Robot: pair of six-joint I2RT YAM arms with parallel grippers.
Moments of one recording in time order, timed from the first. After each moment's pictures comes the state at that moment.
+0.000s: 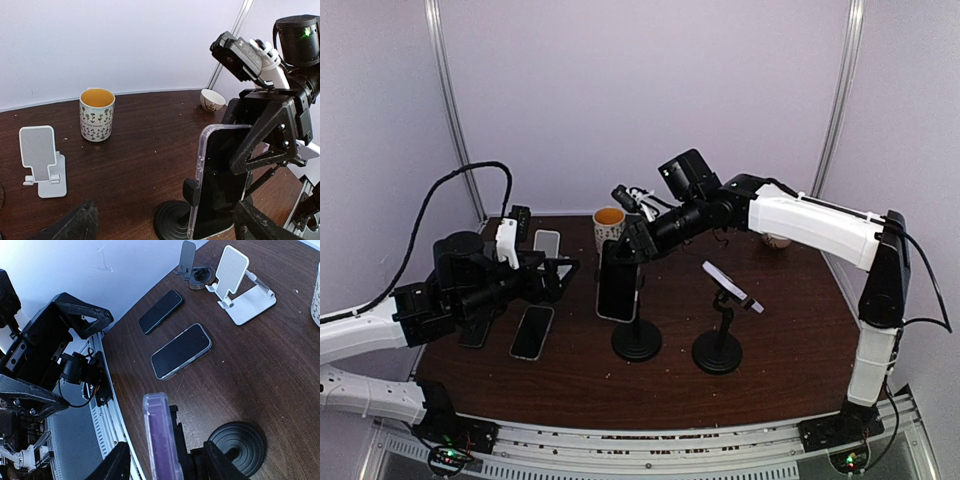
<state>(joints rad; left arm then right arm) -0.89 0.92 0.67 0.02 -0.22 -0.36 0.83 1.90 1.80 -0.60 -0.58 0.26</state>
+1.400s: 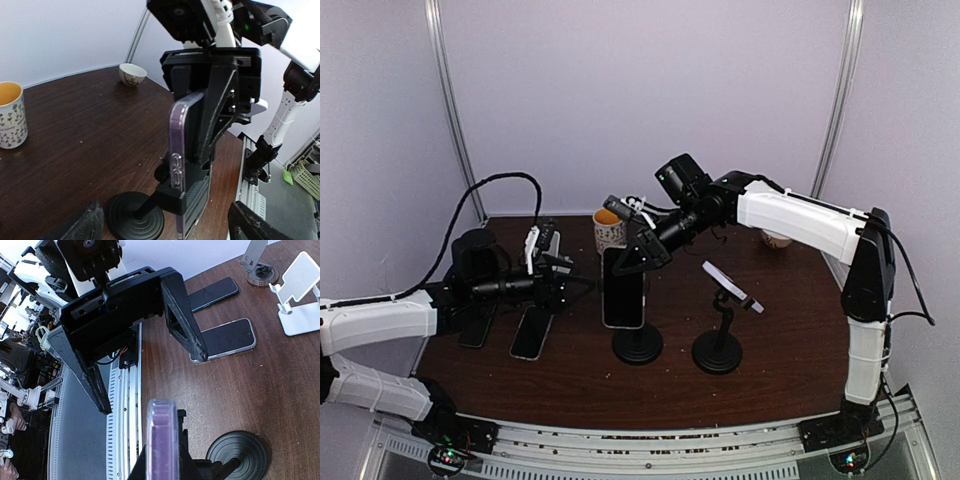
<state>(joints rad) -0.66 1.11 0.59 0.31 0.49 -0.31 0.79 2.00 1.90 -0.75 -0.87 -0.08</state>
